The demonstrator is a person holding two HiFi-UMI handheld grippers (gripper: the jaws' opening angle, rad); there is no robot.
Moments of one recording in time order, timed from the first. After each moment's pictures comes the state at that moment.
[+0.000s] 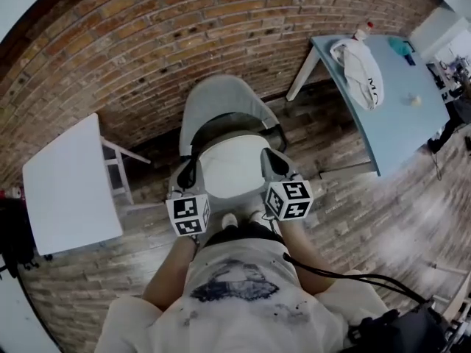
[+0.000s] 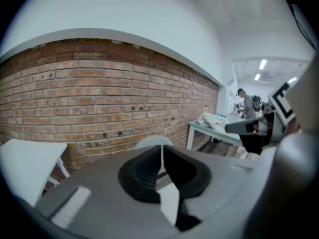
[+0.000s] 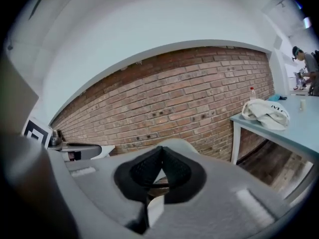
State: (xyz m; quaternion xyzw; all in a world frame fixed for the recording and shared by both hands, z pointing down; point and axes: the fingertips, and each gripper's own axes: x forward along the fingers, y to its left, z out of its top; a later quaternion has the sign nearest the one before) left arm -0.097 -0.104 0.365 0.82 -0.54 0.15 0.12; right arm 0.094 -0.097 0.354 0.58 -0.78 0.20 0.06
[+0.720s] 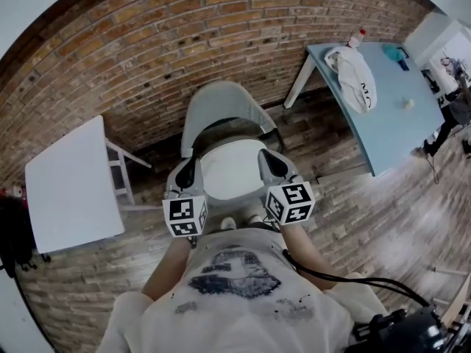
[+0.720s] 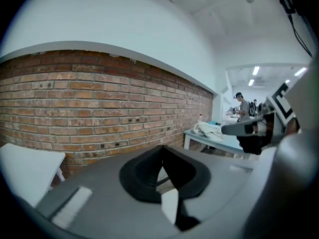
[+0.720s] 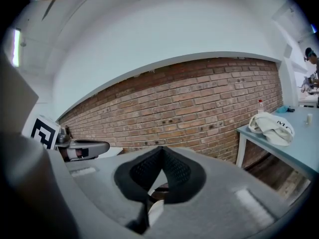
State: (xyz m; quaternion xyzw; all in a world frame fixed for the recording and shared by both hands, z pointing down) left arm -0.098 -0.082 0.307 0.84 -0.52 0.12 0.09; right arm 0.076 -0.069 0.292 0.56 -0.81 0.16 0.06
